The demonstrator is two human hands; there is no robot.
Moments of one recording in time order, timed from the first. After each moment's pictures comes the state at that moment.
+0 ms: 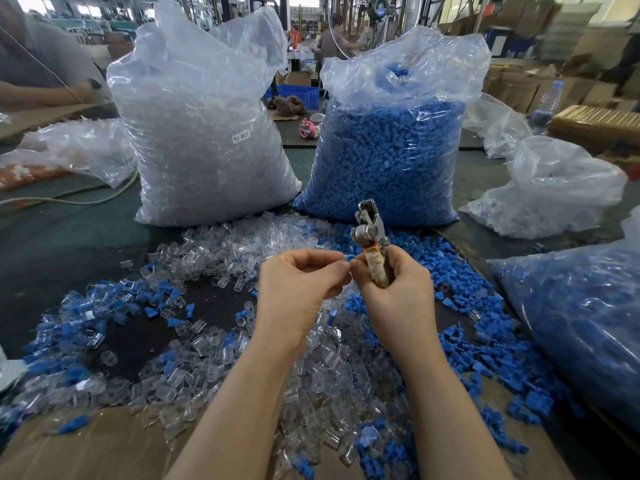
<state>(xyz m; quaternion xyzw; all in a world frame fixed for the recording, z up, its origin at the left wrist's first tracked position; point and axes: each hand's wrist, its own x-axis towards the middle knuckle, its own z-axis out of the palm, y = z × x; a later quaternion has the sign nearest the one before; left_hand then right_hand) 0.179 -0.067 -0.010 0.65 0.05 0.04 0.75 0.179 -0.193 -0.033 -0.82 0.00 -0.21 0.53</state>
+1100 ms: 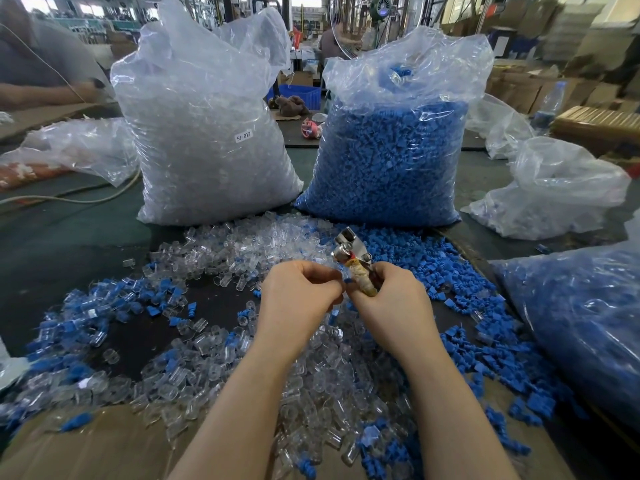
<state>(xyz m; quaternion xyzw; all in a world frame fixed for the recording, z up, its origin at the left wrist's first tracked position) 0.186 -0.062 -0.023 0.79 0.05 0.03 0.61 0.185 -0.195 -0.037 -0.92 0.05 -0.11 0.37</state>
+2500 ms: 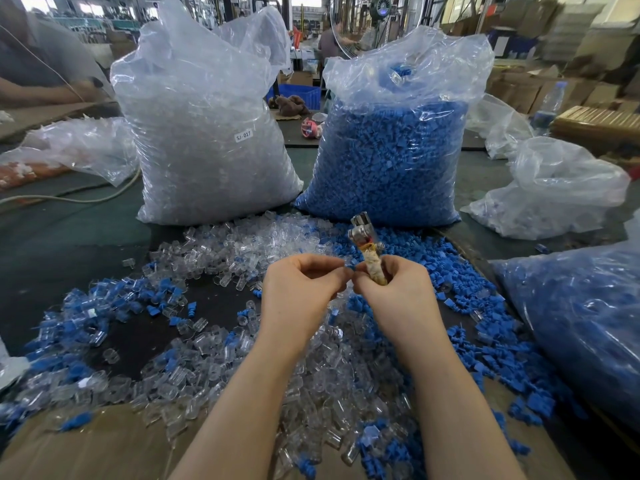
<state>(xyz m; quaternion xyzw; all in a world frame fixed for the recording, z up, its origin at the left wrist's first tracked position) 0.181 -0.066 -0.018 0.73 0.04 0.07 0.67 0.182 -0.194 -0.026 -0.83 0.07 -0.11 0.54</state>
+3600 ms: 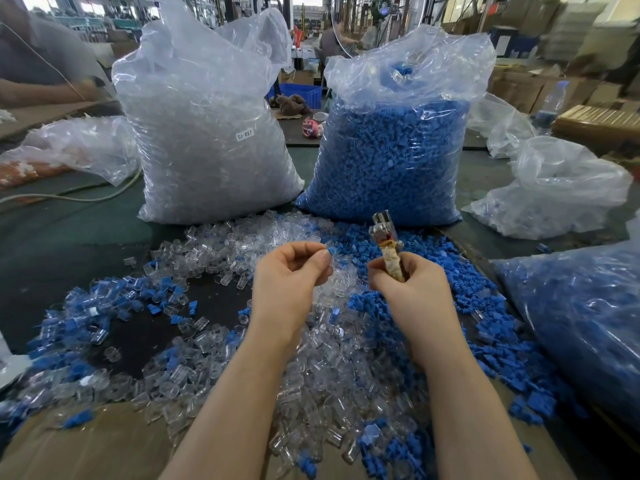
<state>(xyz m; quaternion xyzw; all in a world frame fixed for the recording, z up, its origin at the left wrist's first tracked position) 0.190 -0.057 -0.024 0.66 0.03 0.10 0.75 0.183 -0.207 -0.028 -0.82 0.10 -0.12 0.55</state>
